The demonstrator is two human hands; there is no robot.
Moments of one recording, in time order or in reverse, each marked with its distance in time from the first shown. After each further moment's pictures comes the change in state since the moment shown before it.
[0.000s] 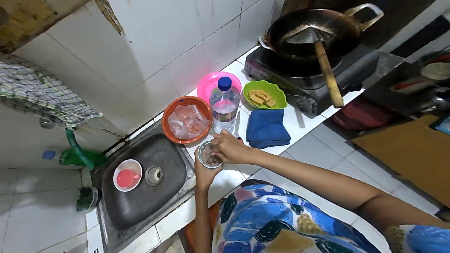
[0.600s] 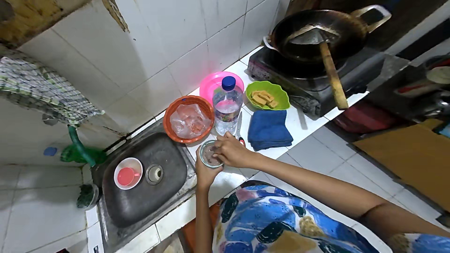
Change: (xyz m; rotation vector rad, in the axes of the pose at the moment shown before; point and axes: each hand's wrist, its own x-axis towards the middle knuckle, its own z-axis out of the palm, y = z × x) left_hand 0.002 -0.002 -0.001 -0.026 -0.014 0.018; right_hand -0.006 -0.003 0.011 0.006 0.019 0.058
